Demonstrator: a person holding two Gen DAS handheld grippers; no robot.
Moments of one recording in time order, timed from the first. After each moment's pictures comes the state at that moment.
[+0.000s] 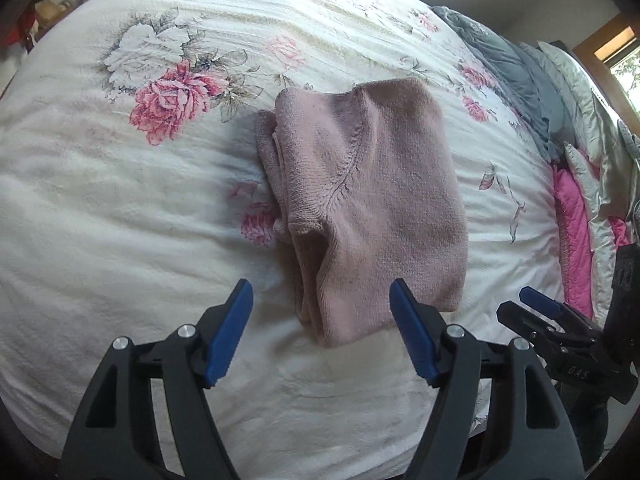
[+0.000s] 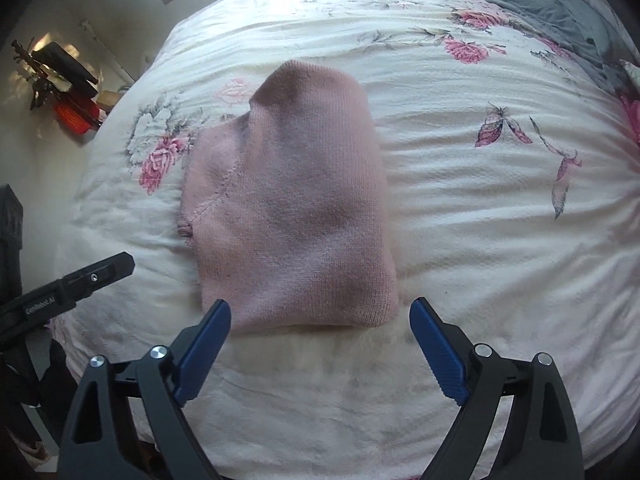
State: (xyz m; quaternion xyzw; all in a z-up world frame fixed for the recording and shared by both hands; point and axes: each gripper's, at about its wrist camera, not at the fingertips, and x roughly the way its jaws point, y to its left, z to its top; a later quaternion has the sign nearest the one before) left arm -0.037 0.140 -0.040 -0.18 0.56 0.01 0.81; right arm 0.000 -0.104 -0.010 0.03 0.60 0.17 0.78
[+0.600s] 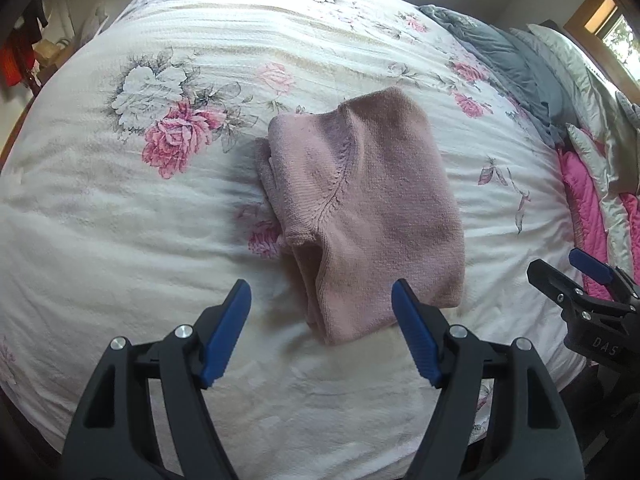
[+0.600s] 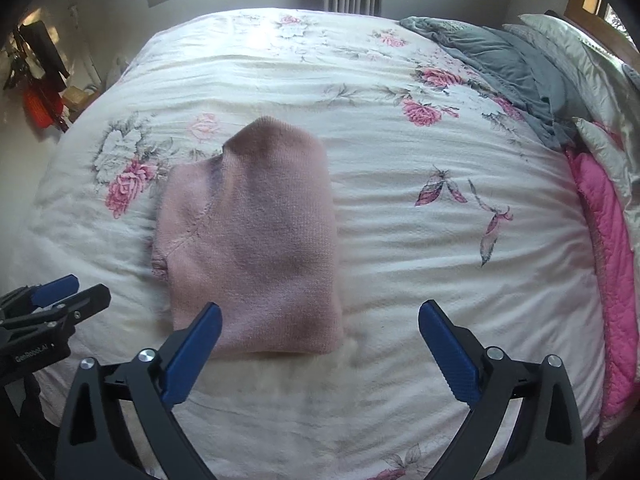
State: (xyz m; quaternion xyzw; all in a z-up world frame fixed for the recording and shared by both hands) left arm -0.043 0.125 -0.012 -0.13 0.55 0.02 0.83; right arm -0.007 -0.092 0.044 -0.07 0.54 0.07 0.84
